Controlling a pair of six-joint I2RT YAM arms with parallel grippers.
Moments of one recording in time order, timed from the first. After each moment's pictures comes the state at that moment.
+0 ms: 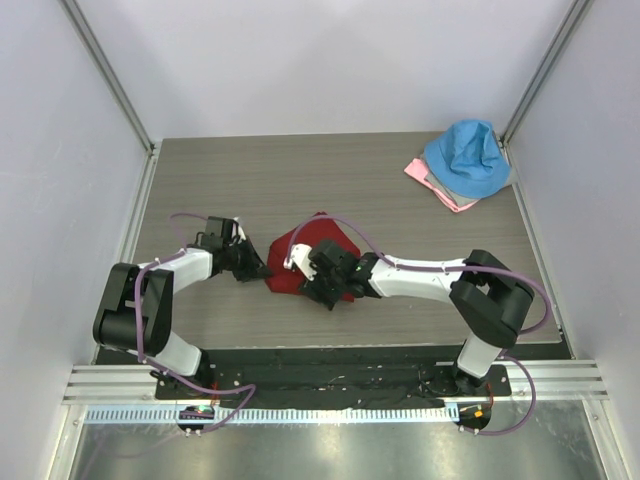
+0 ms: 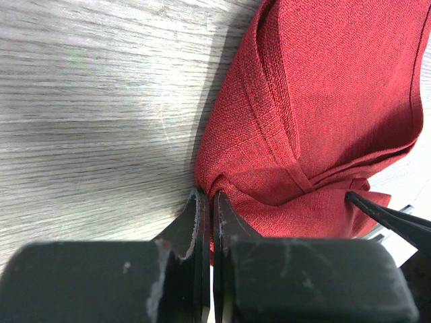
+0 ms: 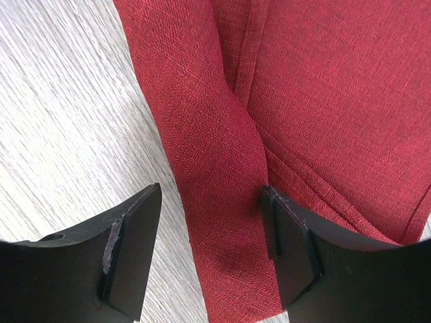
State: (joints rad) left arm -0.19 1.53 0.67 -0.16 0.41 -0.65; right arm 0.98 1.70 1.00 -0.22 0.02 -0.20
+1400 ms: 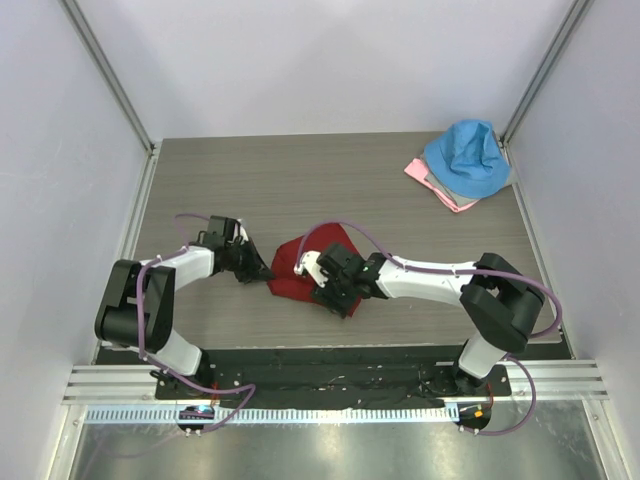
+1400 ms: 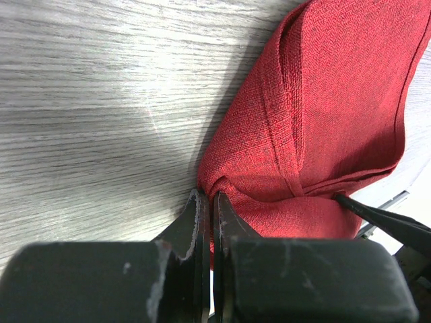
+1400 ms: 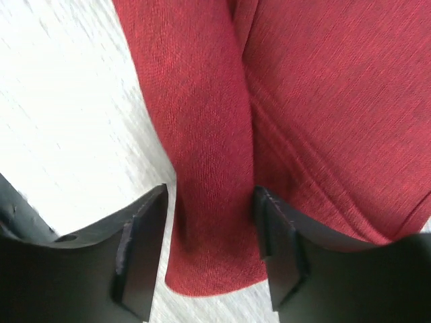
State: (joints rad) left arm -0.20 1.55 0.68 -0.19 0.44 -0.65; right arm 0.96 1.64 0.94 -0.35 -0.02 -0.15
